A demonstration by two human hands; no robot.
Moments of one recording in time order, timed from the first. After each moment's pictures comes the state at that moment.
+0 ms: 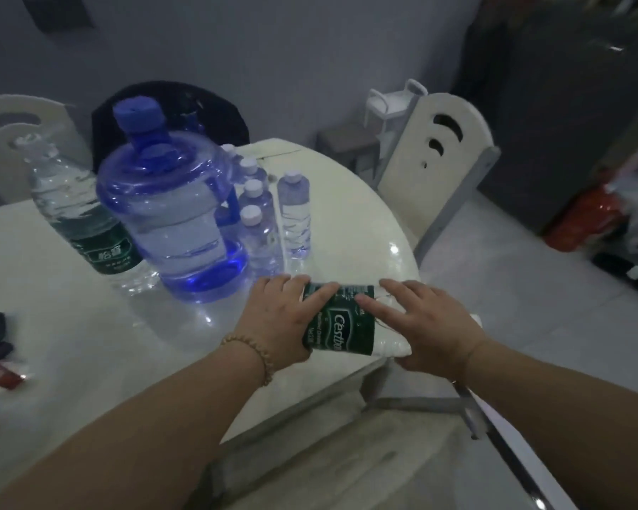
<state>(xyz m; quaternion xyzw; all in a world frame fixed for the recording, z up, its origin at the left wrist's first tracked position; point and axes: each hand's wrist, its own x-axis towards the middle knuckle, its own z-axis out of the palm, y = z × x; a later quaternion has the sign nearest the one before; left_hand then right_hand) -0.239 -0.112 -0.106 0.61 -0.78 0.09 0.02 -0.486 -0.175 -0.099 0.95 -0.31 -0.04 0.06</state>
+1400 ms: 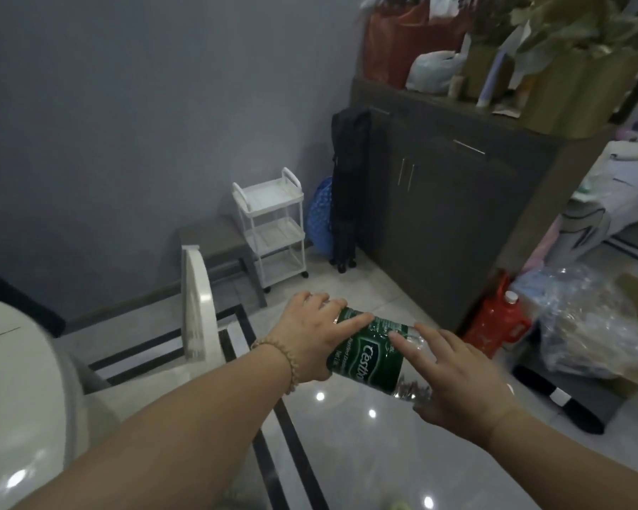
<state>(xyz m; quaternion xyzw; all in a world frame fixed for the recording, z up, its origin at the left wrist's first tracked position) -0.689 -0.802 -0.074 0.49 -0.87 0.09 -0.03 -0.937 -0.772 -0.072 0.87 -0.48 -0.02 0.01</state>
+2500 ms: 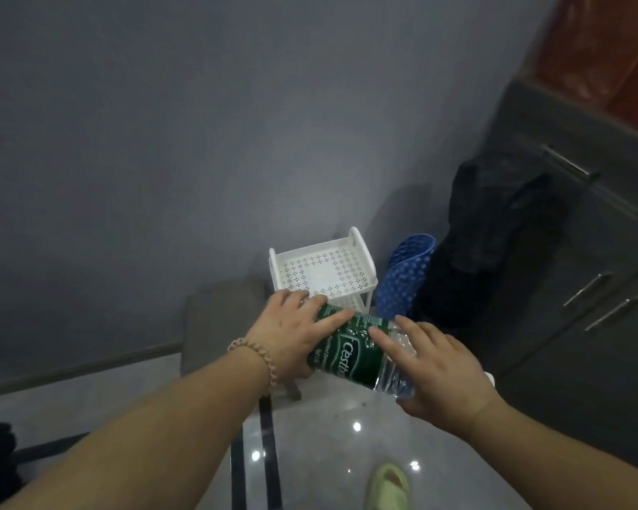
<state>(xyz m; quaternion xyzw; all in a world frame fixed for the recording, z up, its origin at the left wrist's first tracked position) -0.434 -1.403 -0.108 0.62 -0.78 0.05 -0.09 -0.676 -1.450 -0.112 0.94 -0.34 -0.03 -0.02</state>
